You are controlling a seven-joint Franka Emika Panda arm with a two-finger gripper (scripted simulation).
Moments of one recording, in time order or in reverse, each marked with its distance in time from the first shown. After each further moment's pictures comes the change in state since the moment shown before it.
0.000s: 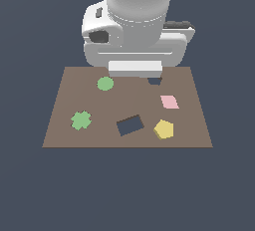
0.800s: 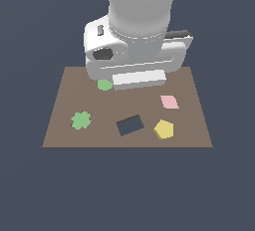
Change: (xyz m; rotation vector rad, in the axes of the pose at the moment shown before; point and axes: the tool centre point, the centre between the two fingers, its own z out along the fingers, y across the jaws) arm 0.019 -0.001 0.010 -0.003 0.006 -0.132
